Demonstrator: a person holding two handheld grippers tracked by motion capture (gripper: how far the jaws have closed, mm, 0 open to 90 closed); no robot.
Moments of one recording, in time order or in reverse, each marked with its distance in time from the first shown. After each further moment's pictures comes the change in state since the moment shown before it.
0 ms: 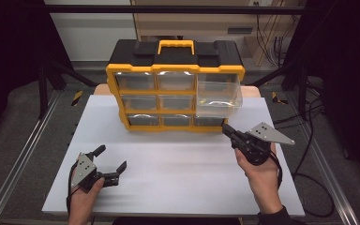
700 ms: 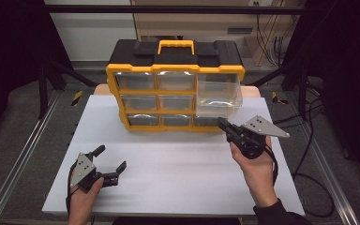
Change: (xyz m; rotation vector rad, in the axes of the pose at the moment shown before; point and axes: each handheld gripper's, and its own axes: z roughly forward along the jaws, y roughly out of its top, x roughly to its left) left arm 0.001 0.000 -0.001 -0.005 0.001 -0.014; right arm 0.007 0.016 0.012 -0.016 0.006 -0.022
